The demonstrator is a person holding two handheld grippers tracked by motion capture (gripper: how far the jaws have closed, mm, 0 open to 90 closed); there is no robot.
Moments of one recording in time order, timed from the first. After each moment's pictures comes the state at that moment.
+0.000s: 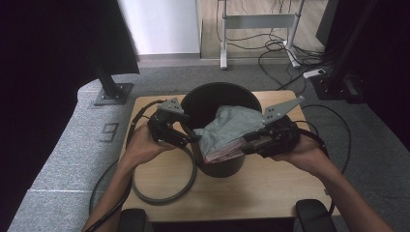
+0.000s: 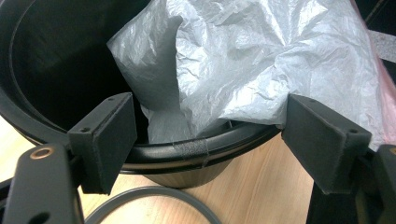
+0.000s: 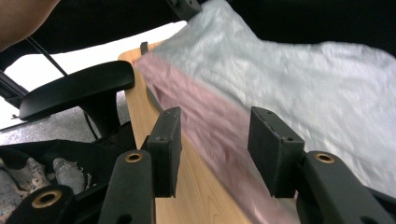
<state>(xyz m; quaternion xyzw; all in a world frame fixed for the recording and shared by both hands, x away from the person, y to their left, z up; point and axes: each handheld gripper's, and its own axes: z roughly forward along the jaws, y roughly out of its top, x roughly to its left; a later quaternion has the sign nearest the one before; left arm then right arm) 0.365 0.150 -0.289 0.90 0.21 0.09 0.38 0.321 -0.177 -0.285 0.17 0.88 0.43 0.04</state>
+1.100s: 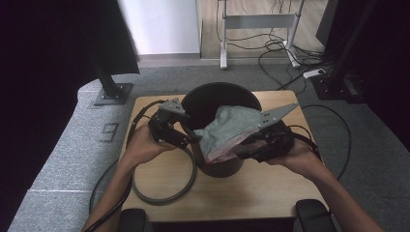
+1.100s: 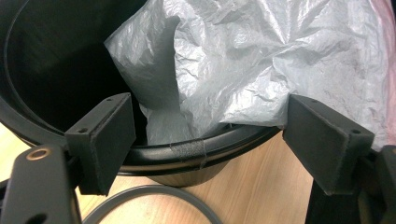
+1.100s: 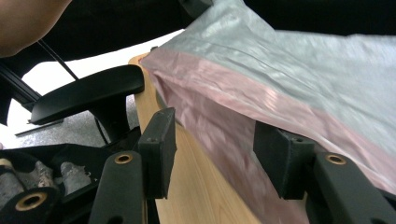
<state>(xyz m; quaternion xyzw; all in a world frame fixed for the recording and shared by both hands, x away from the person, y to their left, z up) 0.365 0.148 -0.289 0.90 0.20 0.09 0.38 0.324 -0.163 -0.299 0.16 0.88 0.45 0.03</state>
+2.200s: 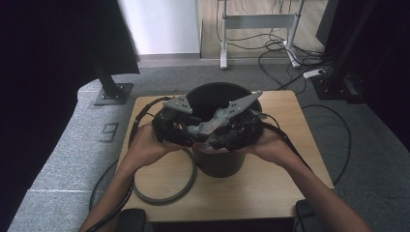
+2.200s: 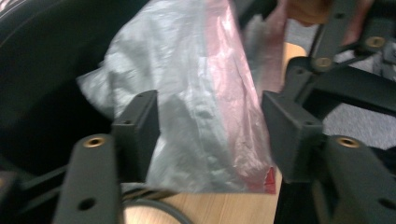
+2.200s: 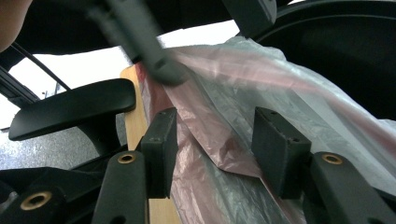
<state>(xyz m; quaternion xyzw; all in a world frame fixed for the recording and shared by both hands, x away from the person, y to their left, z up) 0.343 0.130 -0.254 0.90 0.19 0.07 0.38 0.348 -0.100 -0.287 0.14 0.89 0.43 0.04</state>
